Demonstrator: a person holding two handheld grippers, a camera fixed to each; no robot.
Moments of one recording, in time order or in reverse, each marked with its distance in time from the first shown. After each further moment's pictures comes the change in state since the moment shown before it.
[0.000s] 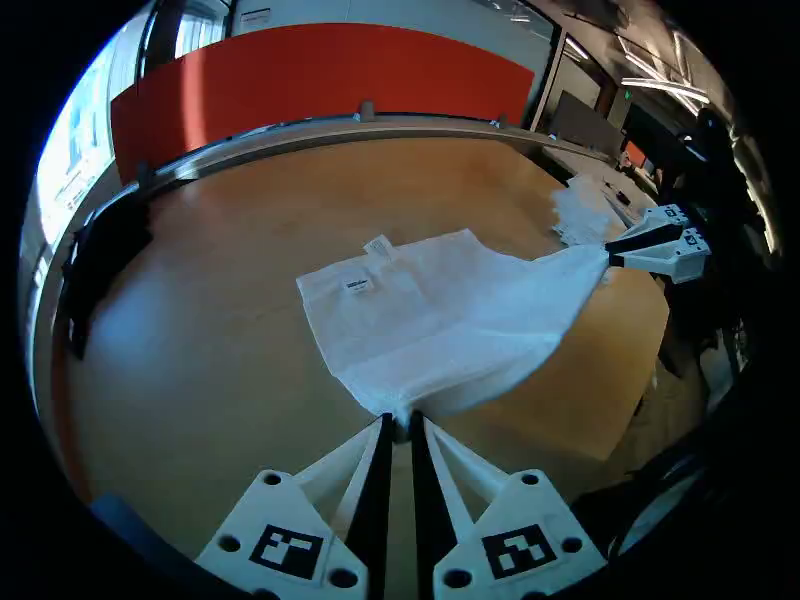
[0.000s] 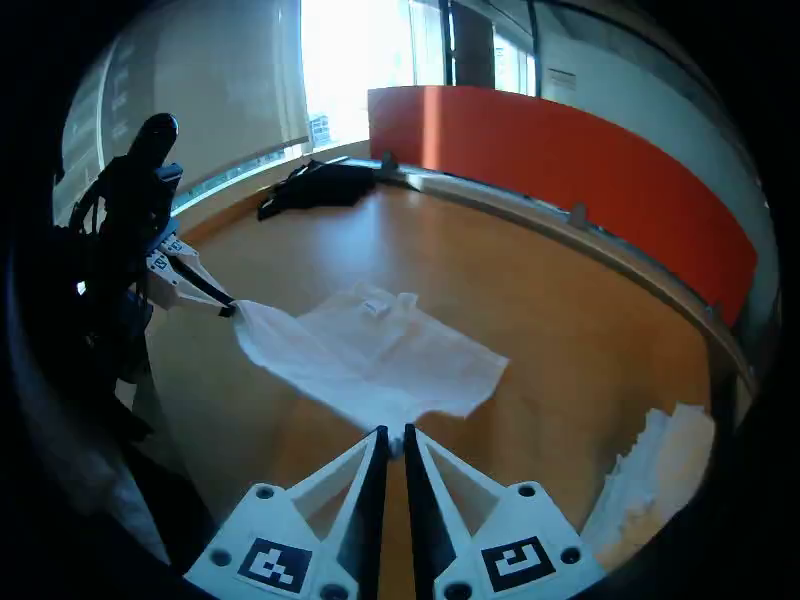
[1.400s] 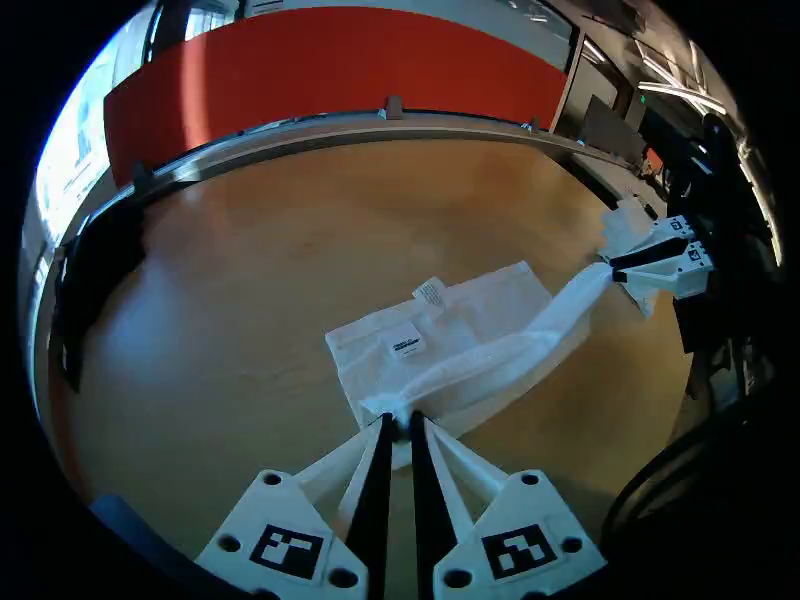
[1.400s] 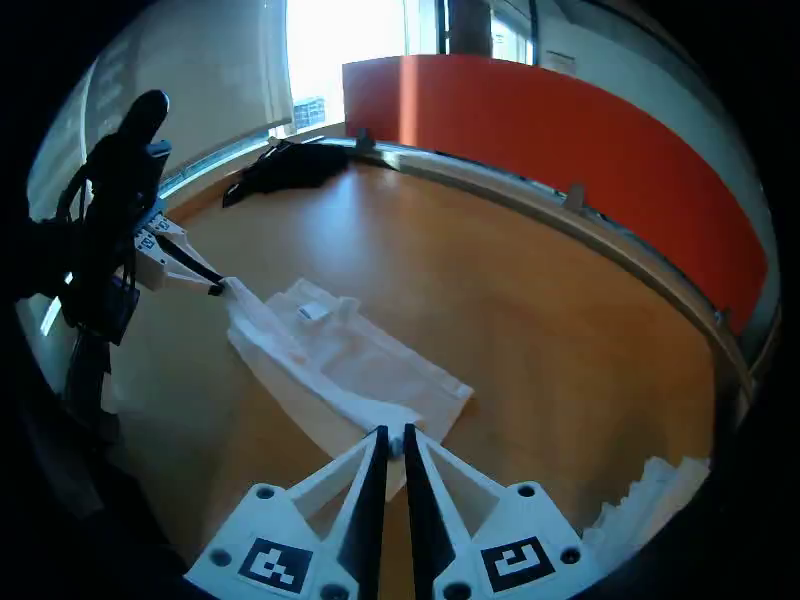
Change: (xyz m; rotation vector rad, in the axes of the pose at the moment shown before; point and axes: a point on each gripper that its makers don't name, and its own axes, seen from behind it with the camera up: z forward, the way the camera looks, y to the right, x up) left arm 0.057 -0.049 0.077 0.043 -0.013 -0.025; right arm 0.012 0.080 0.079 -0.021 -0.070 -0.009
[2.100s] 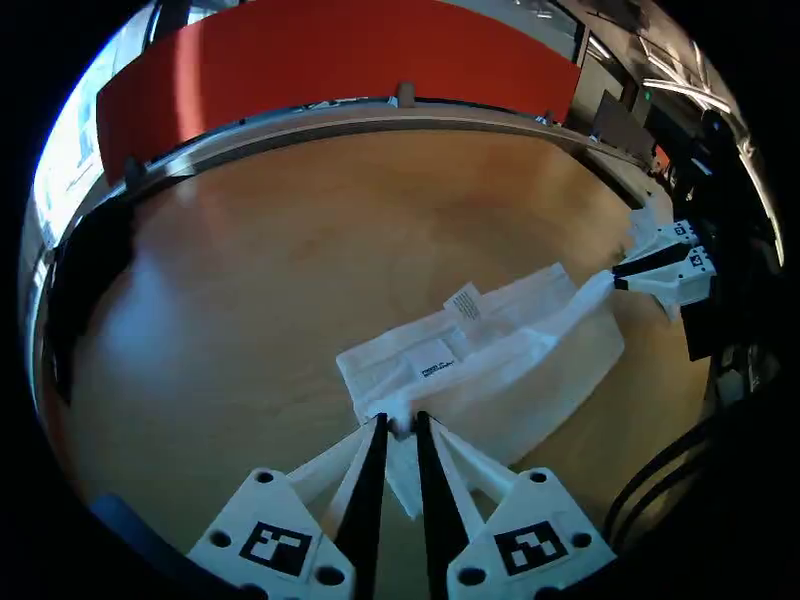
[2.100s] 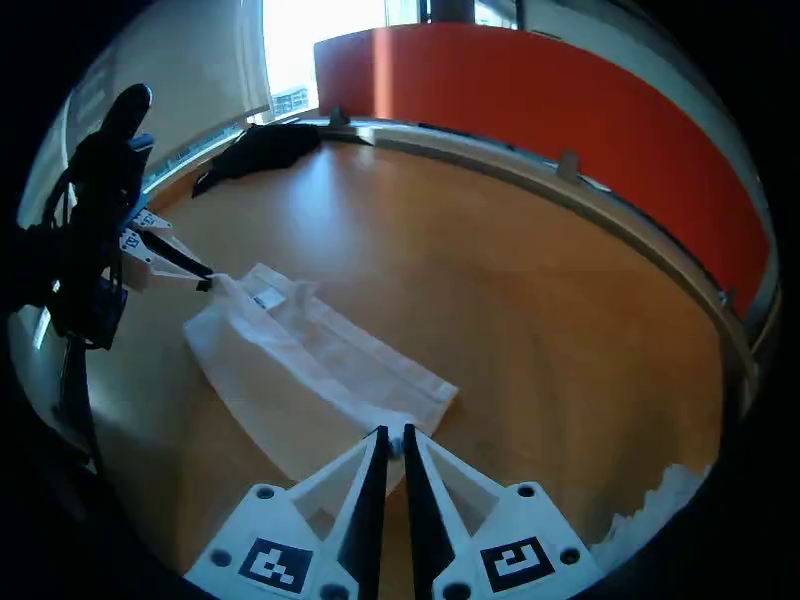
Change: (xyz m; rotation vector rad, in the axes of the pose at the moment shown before) left arm 0.011 -0.026 0.056 0.027 -0.004 0.003; right arm -0.012 0.029 0.049 -0.037 -0.055 0.046
